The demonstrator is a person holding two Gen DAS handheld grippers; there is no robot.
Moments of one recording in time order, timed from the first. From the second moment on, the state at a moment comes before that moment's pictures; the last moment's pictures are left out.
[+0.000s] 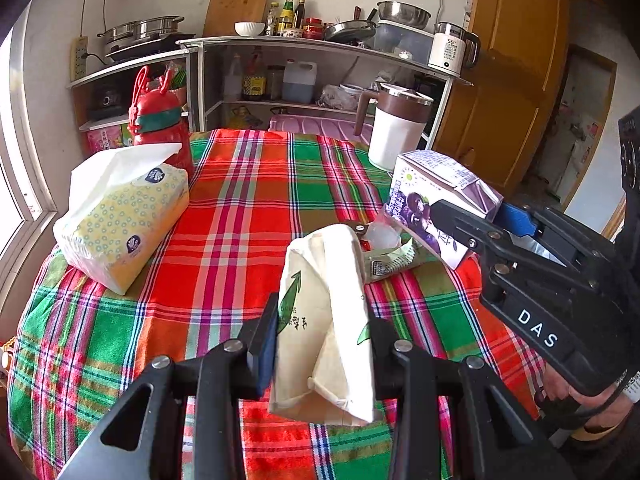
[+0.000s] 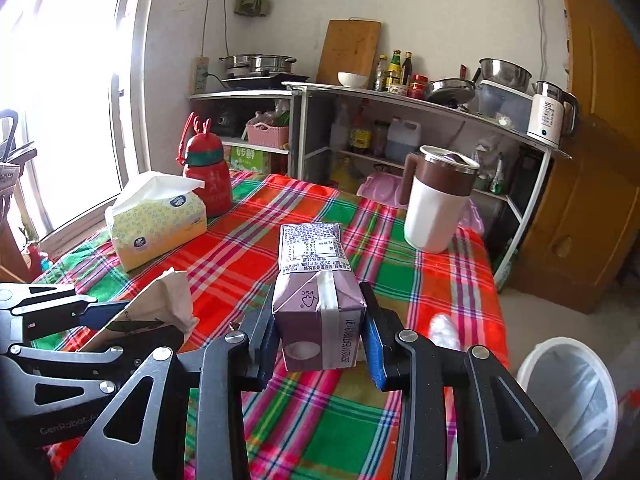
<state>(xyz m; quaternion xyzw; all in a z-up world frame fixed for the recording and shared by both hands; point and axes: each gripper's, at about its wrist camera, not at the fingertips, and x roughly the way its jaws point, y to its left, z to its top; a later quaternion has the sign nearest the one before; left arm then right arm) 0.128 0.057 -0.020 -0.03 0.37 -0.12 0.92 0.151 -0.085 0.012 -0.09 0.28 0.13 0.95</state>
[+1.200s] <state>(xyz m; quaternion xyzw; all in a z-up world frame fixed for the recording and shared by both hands) 0.125 -0.128 0.010 0.04 0.35 -0.26 0.90 0.095 -0.281 0.022 0.00 0.28 -0.04 0.96</state>
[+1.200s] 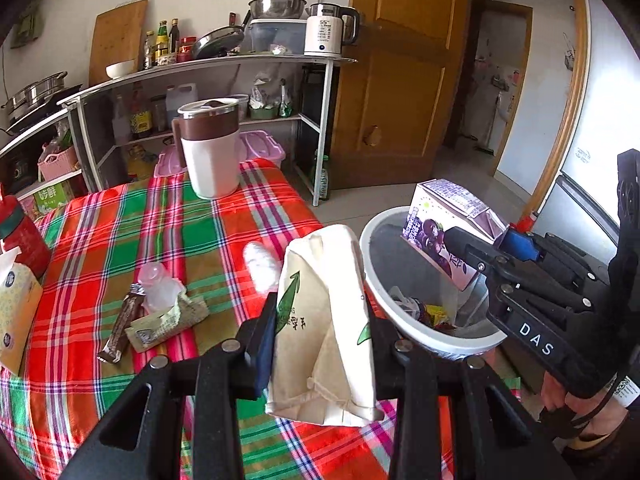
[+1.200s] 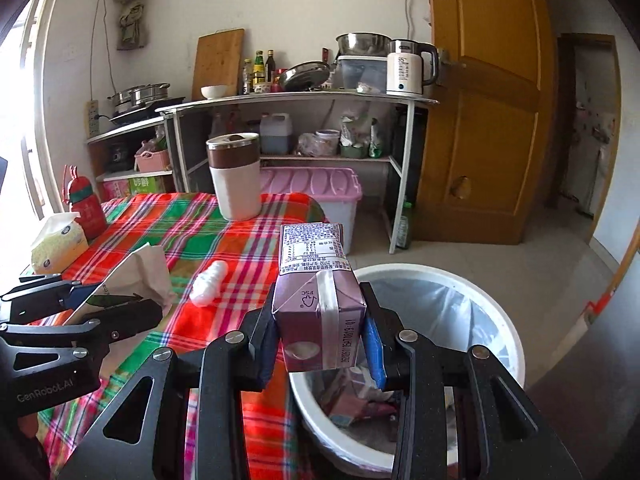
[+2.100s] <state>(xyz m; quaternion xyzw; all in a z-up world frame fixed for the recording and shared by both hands) 0.136 -0.244 -0.019 0.11 0.37 -0.32 0.86 0.103 -0.383 -0.028 0.05 0.38 -0.12 0.92</state>
